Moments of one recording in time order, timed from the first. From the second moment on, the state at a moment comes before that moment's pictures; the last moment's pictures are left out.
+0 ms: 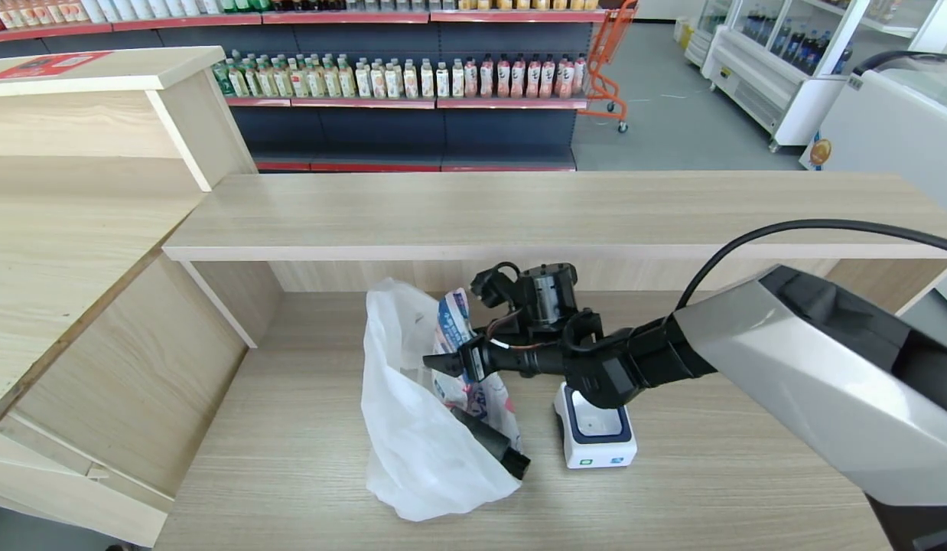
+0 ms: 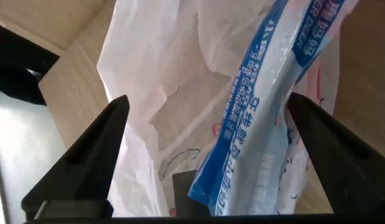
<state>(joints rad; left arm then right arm) 0.00 0.00 0.00 0.00 0.01 0.01 0.63 2.35 -1.48 -0.51 0.33 0.02</state>
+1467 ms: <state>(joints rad) 0.00 0.00 0.00 0.00 0.01 0.01 0.15 0.78 -0.20 -0.28 0.07 0.01</state>
